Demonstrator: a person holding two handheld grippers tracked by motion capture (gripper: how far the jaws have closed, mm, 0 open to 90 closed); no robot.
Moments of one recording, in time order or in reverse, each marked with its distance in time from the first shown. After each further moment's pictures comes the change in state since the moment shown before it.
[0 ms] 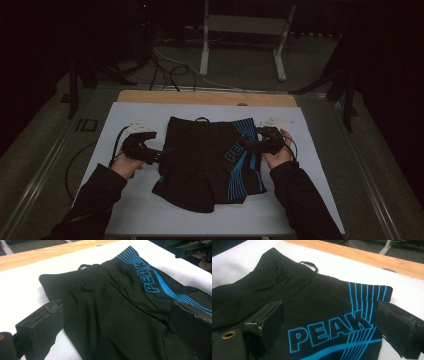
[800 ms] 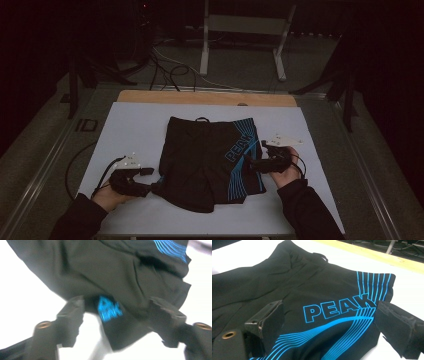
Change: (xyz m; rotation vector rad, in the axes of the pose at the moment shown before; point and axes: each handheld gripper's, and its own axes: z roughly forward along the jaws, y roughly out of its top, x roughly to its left) left arm -0.024 -0.078 -0.031 0.175 -0.113 0.080; right arm 0.024 -0.033 -0.039 -0.025 0.007 -0.072
